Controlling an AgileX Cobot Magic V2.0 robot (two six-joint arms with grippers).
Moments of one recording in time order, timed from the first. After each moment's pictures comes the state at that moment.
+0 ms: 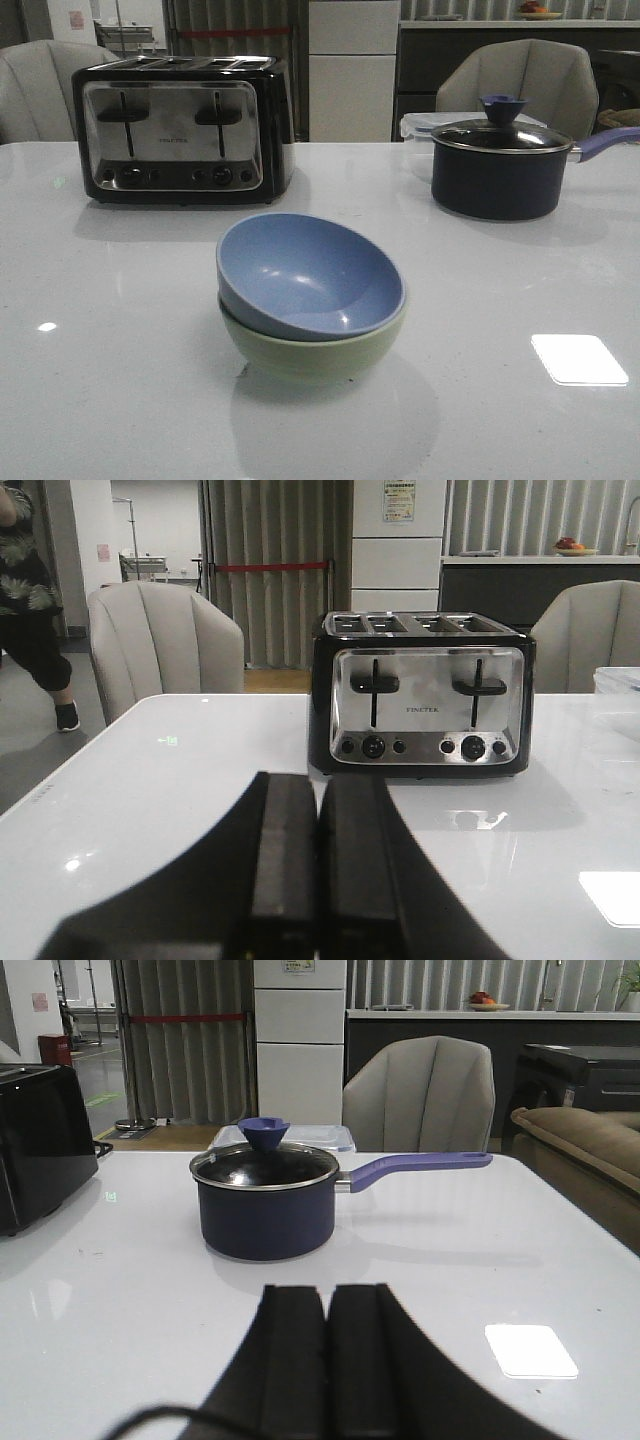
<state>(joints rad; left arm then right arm) -0.04 0.00 0.00 0.01 0.01 0.00 -0.05 -0.01 0.03 -0.05 0.00 0.10</state>
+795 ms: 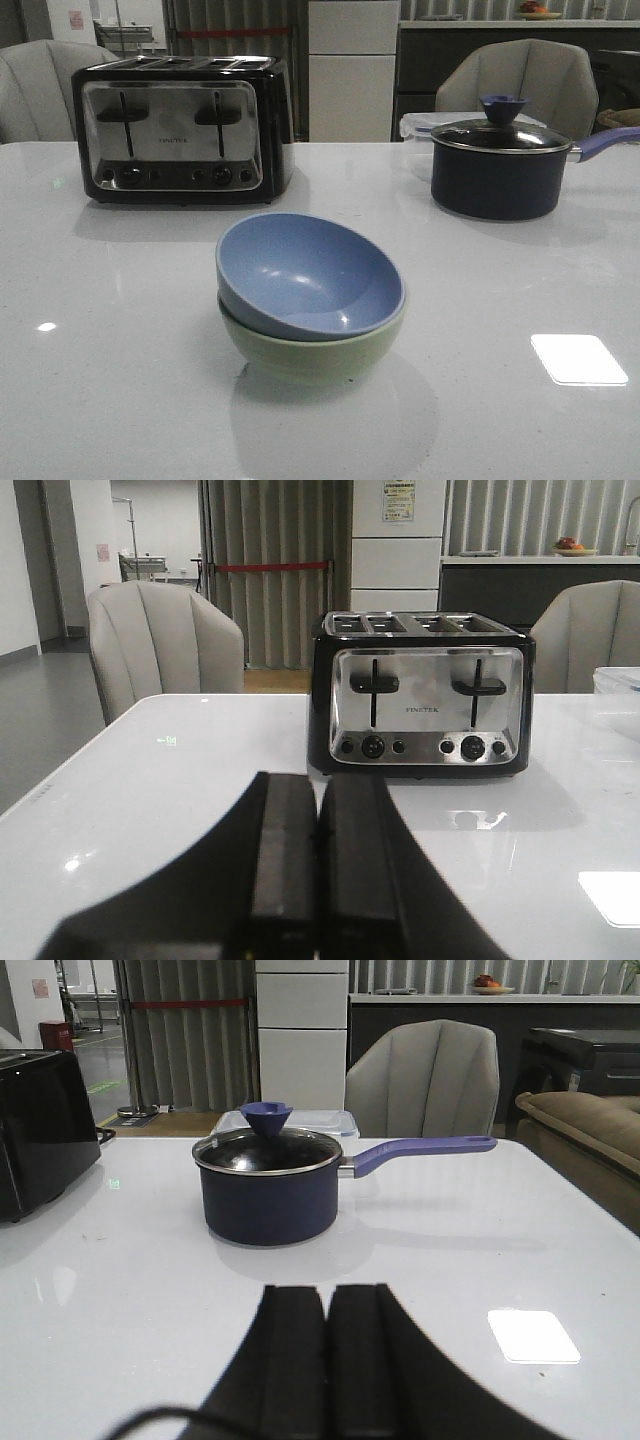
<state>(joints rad) -0.04 0.00 0.00 0.01 0.01 0.00 -0.05 -0.01 0.03 0.05 0.03 0.00</state>
